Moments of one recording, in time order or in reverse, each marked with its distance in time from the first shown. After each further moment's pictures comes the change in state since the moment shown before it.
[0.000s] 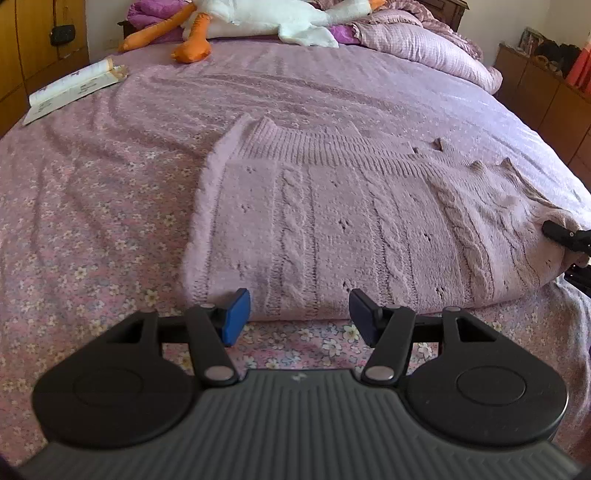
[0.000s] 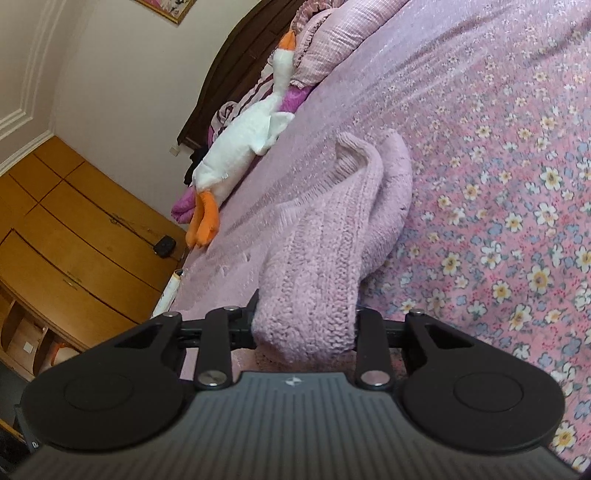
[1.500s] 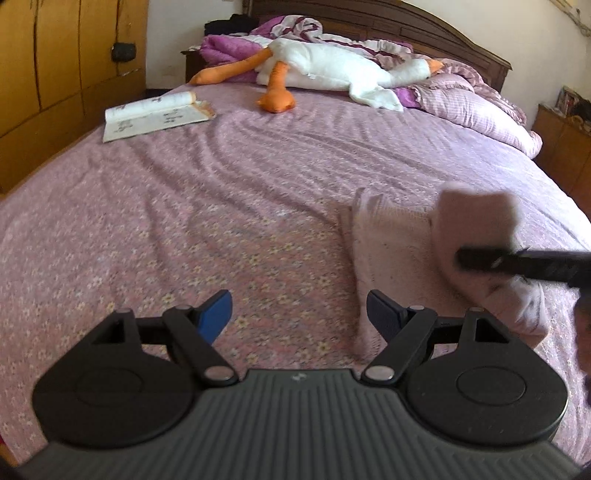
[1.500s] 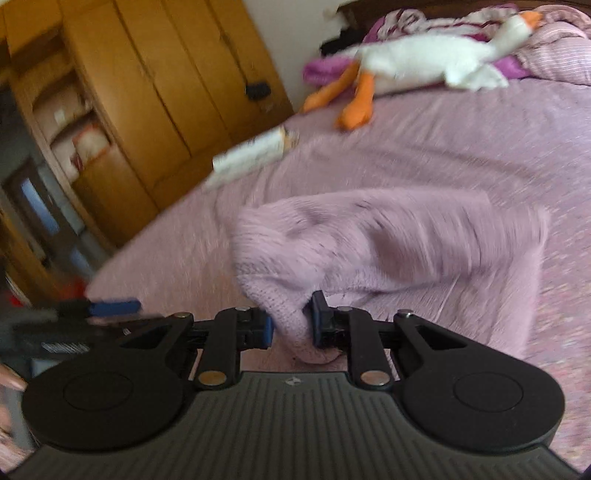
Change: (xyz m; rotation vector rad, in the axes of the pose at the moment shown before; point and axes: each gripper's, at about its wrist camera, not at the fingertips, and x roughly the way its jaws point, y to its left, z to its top) left arm -0.056 0.106 0.011 -0.112 -0.161 0.103; right arm 0.158 0.271 -0.088 -0.679 0.382 0.100
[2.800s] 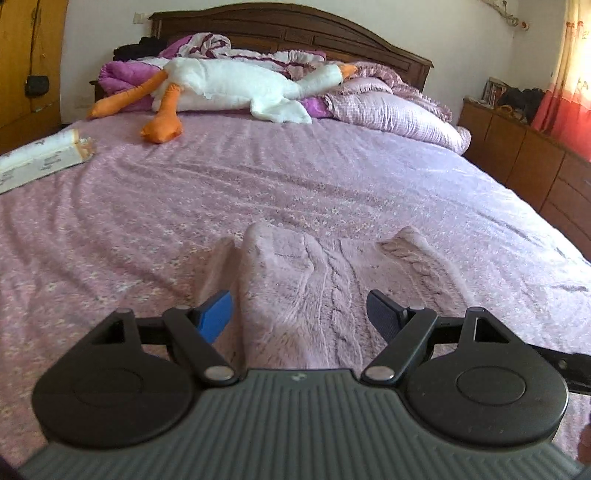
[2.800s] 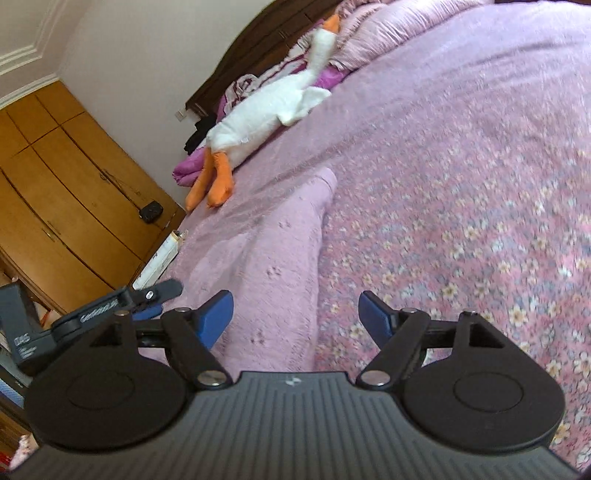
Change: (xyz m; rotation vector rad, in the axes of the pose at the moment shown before) left arm 0.096 -0.094 0.038 0.136 -0.067 -0.233; right arm -0.095 -0.094 -0.109 0.530 -0.307 -0.200
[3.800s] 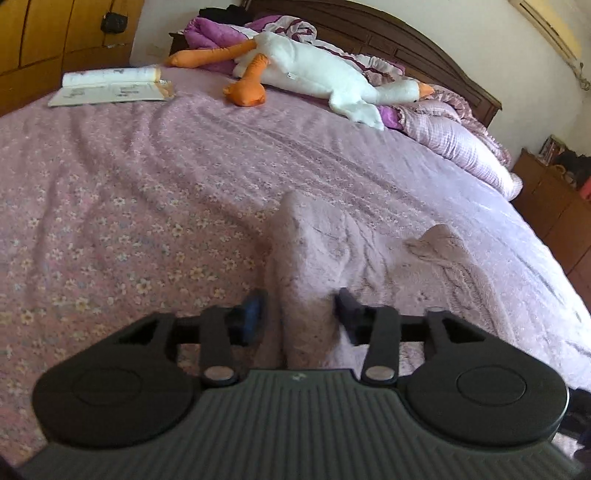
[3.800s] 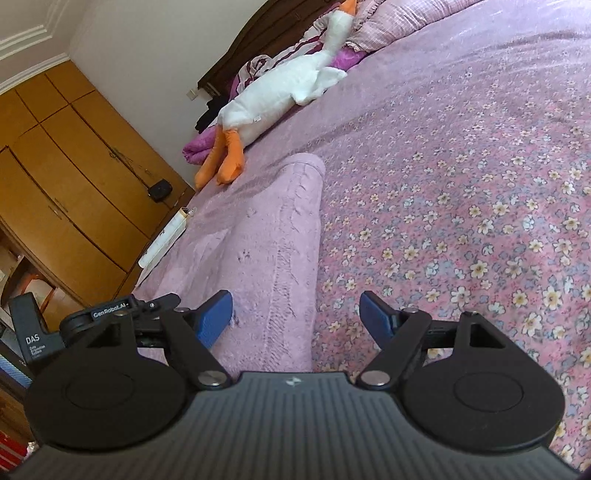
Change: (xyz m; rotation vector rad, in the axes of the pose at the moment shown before) left arm -0.024 0.055 -0.025 -0.273 0.003 0.108; right arm 0.017 0.010 -0.011 -0.036 0.055 0.036
